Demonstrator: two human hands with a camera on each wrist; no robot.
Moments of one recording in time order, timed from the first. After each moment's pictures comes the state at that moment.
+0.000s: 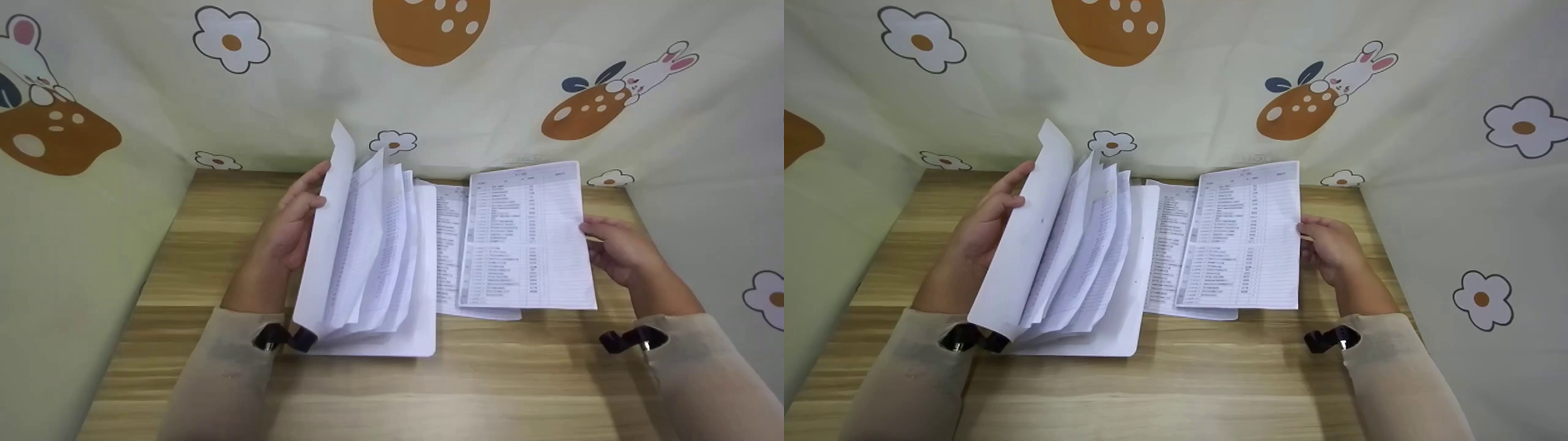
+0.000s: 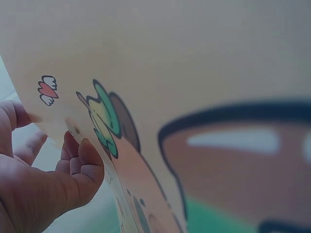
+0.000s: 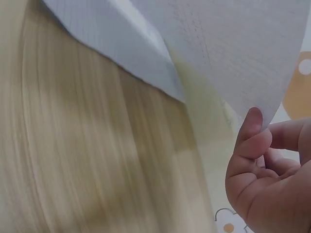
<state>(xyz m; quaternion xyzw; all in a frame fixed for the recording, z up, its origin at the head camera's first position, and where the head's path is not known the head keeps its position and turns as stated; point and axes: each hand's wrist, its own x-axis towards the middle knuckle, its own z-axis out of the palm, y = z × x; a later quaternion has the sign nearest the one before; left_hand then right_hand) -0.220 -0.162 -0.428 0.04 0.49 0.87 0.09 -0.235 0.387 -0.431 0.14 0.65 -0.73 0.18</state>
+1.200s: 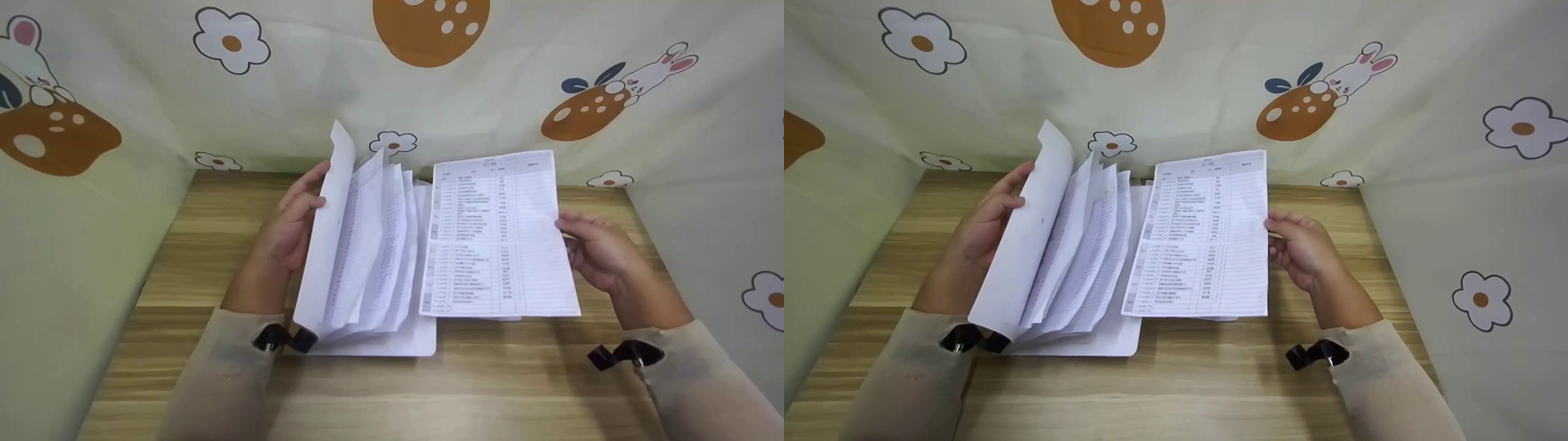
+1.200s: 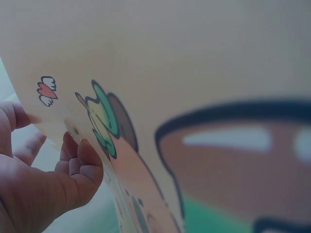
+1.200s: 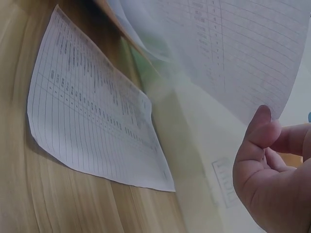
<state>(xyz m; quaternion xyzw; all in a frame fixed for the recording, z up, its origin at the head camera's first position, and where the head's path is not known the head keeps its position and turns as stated) -0.219 -0.161 -0.427 0.03 0.49 0.87 0.09 -0.211 0.327 -0.406 0.05 0.59 -0.78 0.17</state>
